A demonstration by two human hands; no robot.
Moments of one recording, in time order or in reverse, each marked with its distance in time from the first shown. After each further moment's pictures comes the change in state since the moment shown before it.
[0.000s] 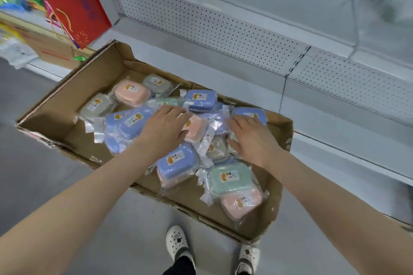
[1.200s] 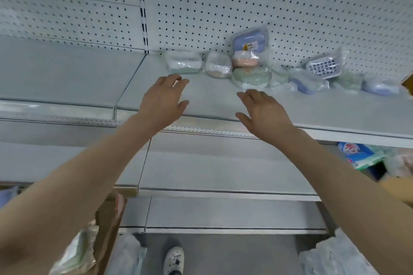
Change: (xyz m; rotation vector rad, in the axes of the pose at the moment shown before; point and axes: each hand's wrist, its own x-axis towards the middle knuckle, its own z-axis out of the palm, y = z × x) left_hand 0.436 0.458 -0.039 -0.111 0.367 0.227; right_hand -0.258 0.530 -0.114 -0.190 0.314 0.489
